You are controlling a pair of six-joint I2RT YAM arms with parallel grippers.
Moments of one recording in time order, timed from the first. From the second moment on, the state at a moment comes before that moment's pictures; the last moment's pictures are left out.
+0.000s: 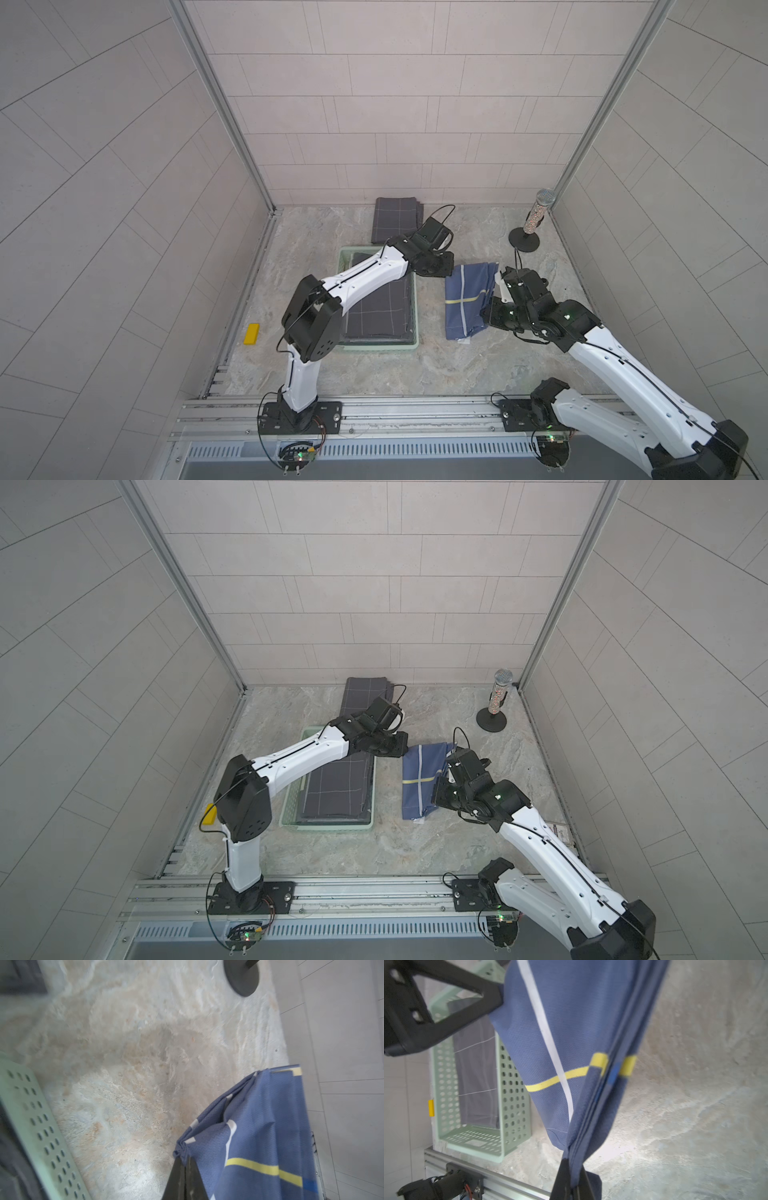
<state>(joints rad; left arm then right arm) -0.77 1.90 1.70 -0.65 0.19 -0.59 0.54 0.91 0.89 -0.88 -0.09 0.74</state>
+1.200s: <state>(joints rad) -0.16 1.63 1.20 -0.57 0.32 -0.44 0.94 1.76 1.19 -0.39 -0.05 0.89</state>
